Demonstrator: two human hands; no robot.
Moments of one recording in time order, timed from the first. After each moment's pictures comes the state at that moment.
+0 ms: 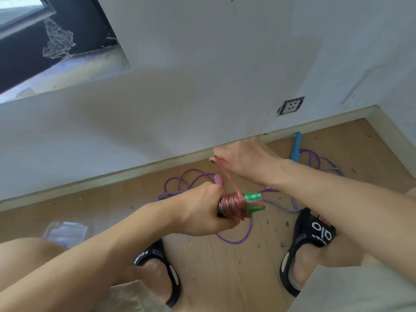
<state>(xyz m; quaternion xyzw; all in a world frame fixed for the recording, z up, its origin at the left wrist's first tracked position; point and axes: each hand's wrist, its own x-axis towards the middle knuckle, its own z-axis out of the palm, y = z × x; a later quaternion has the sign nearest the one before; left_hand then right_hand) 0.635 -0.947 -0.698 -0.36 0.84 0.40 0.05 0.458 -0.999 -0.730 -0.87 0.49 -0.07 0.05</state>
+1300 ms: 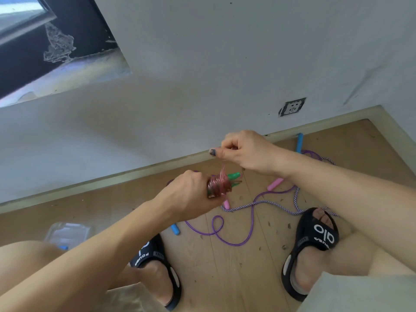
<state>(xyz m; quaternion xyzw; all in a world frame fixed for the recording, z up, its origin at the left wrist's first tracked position) 0.643 -0.973 -0.727 -0.51 0.82 0.24 0.03 0.452 -1.005 -0.707 -0.73 0.53 -0.22 0.38</state>
